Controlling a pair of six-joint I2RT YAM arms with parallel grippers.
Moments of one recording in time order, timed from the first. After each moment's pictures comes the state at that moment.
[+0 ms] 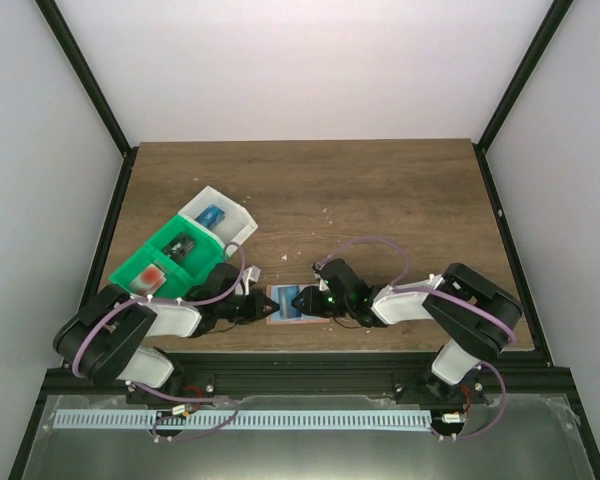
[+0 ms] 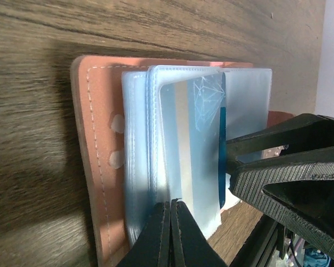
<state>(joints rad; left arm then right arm) -0.60 1.42 0.27 0.40 0.53 -0.90 0.89 1.61 0.54 0.33 -0.29 0.93</state>
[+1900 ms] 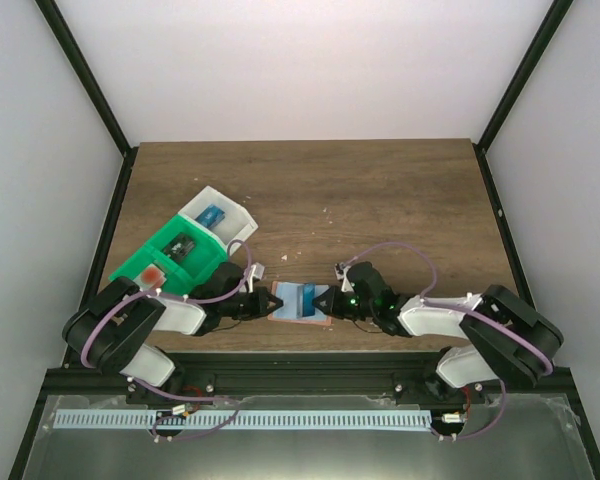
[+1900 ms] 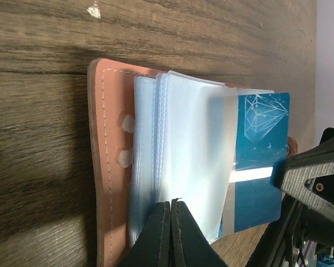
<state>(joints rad) -0.62 1.50 0.28 0.50 0.50 -0.87 0.79 1.39 0.37 0.36 -0.33 0.98</state>
